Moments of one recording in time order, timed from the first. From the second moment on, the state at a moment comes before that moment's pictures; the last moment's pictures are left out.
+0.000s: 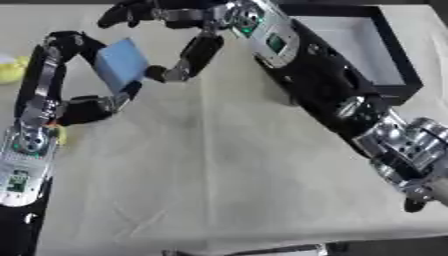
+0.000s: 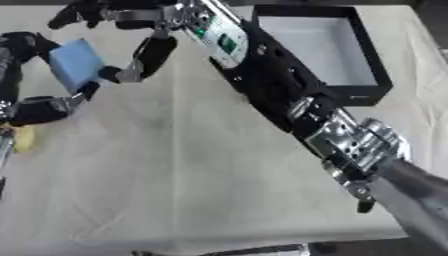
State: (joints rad) left arm -0.77 0.03 -0.15 -1.28 -0.44 -0.41 -0.01; right arm -1.05 -0.41 0.40 -1.29 0.33 -0.57 0.61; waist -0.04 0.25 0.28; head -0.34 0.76
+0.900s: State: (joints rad) left arm -0.77 0.02 -0.15 -1.27 -0.43 -0.43 0.00; right arm -1.03 -0.38 0.39 -1.25 0.30 -0.56 0.62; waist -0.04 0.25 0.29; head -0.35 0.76
